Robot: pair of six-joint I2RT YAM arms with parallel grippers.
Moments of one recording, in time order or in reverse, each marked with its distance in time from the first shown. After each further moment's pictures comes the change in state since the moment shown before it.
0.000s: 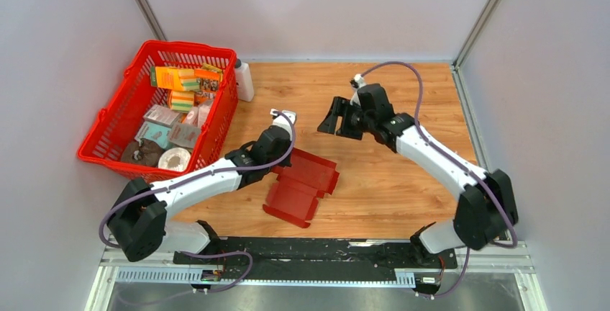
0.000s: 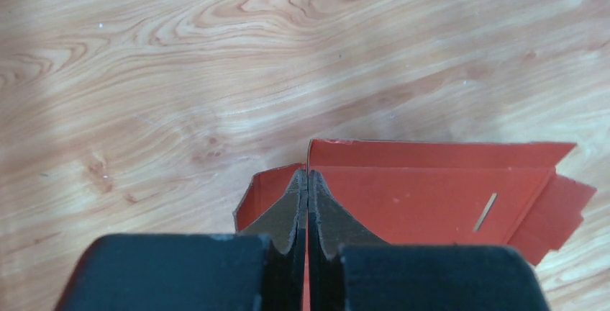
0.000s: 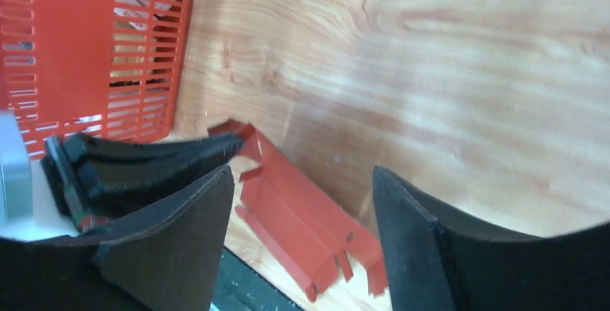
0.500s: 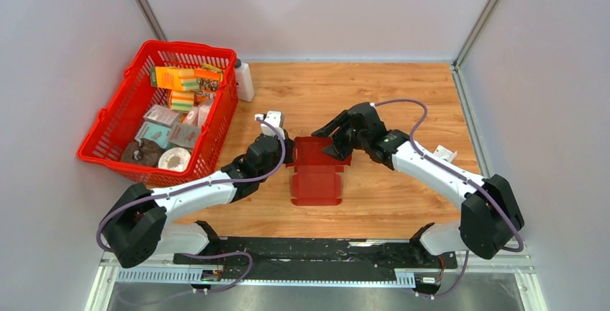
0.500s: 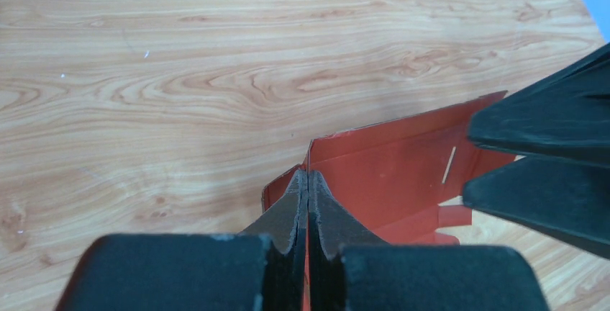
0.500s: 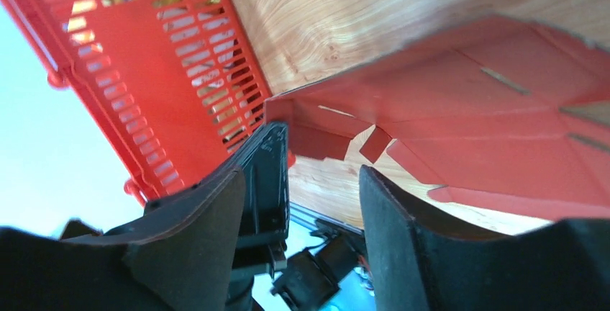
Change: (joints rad) left arm -0.001 -0.077 -0.236 0.488 -0.041 -0.147; right arm 0.116 -0.142 -0.204 0.072 0.165 0.808
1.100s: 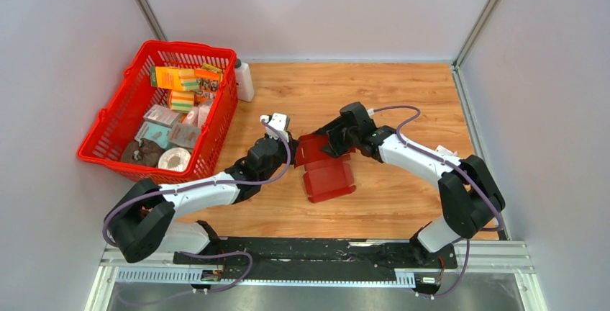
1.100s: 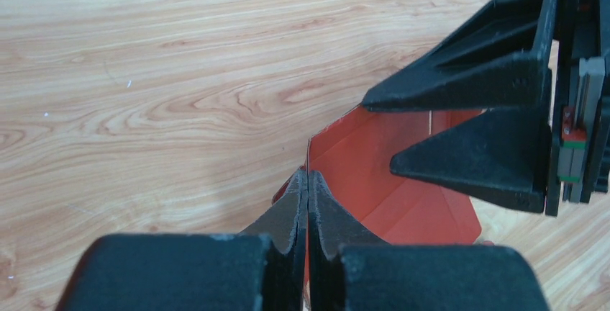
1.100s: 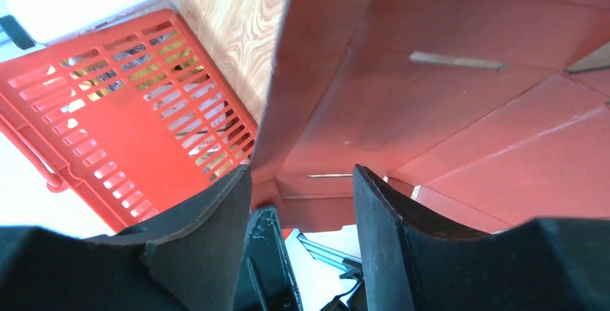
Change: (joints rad) left arm -0.005 0.047 -0.045 0.175 0.044 0.092; right arm -0.019 0.171 0.017 0.040 0.067 0.185
